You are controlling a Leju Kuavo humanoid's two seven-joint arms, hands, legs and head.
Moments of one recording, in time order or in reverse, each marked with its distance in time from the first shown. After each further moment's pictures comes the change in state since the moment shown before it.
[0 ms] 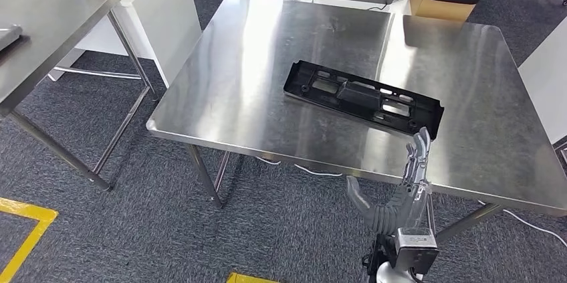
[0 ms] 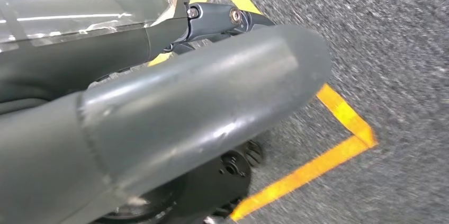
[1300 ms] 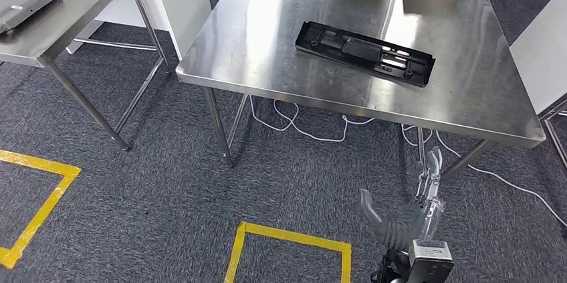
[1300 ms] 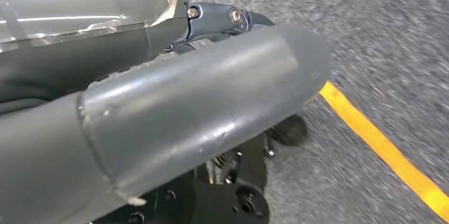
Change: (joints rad) left arm 0.001 0.007 -0.013 0.000 -0.038 0.024 0.030; right arm 0.072 0.015 -0.052 -0.018 -0.025 0.023 0.009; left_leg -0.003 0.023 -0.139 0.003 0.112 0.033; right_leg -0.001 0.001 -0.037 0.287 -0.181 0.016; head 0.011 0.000
